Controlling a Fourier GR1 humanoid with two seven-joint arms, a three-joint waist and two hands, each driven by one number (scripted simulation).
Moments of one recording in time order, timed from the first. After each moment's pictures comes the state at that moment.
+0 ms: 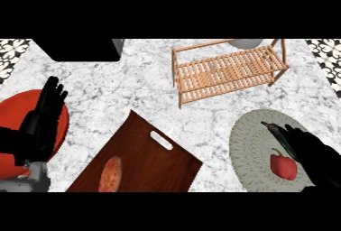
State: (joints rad) left arm -0.07 0.31 -0.05 -1.68 0.14 0.27 0.14; right arm 0.10 -0.68 0.31 -1.84 0.76 0.32 0.48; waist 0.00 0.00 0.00
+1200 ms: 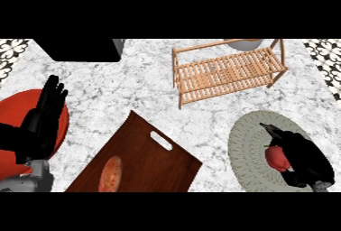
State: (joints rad) left arm -0.09 0.23 0.02 -1.68 0.06 0.20 0.17; right arm 0.04 -0.50 0.24 -1.52 1.04 0.19 0.18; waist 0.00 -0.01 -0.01
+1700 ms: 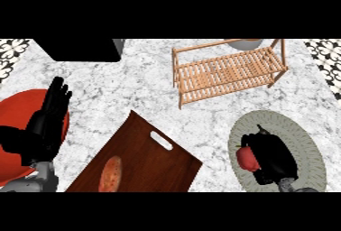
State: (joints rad) left arm -0.07 0.19 0.01 -1.70 0.03 0.20 0.18; right arm -0.01 -0.34 0.35 -1.58 1.13 0.21 0.24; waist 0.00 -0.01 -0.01
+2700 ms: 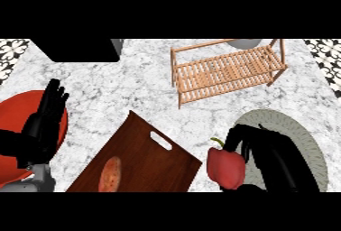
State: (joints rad) left arm -0.06 0.19 0.04 -1.70 0.03 0.17 0.16; right arm -0.07 -0.01 0.36 -2.20 0.88 0.35 0.65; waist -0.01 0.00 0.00
